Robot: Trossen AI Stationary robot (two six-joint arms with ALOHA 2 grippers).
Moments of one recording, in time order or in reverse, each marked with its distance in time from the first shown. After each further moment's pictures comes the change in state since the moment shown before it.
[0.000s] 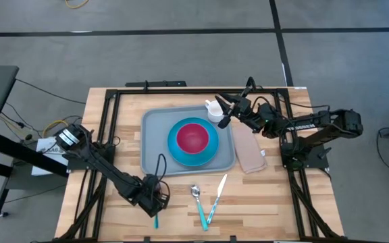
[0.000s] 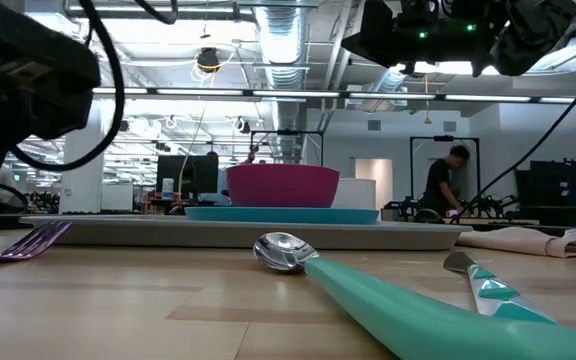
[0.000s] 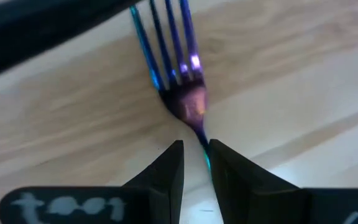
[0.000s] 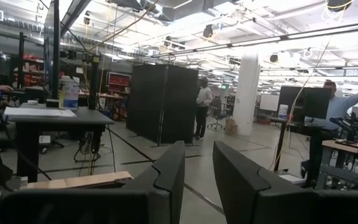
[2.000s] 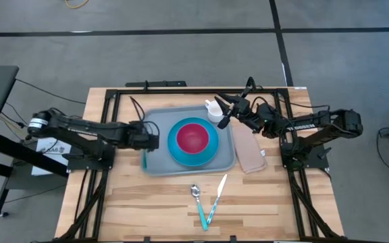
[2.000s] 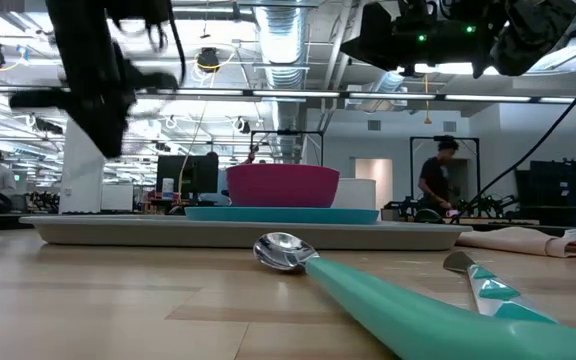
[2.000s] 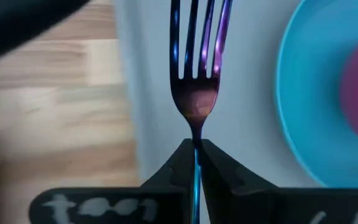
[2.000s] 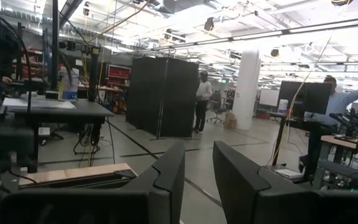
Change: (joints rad) left arm 0.612 -0.519 -0.118 -0.444 -0.216 0.354; right arm -0.002 0.001 0.000 -0.031 0.005 -0.001
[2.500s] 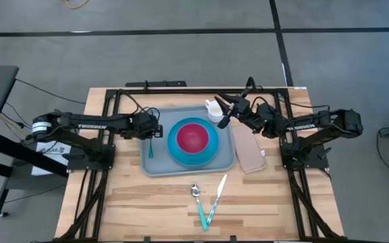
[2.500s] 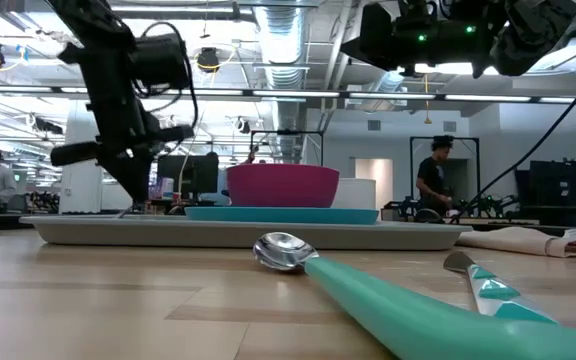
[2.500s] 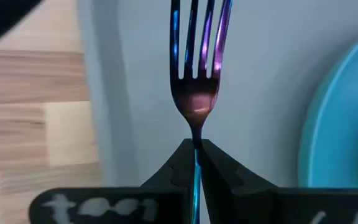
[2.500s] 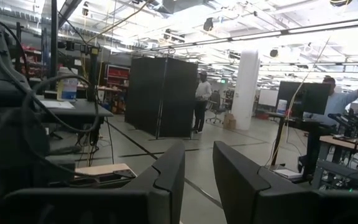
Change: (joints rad) left arm 0.333 0.066 -0.178 0.390 0.103 0.316; right arm -0.002 0.000 0.000 0.001 0.003 -0.002
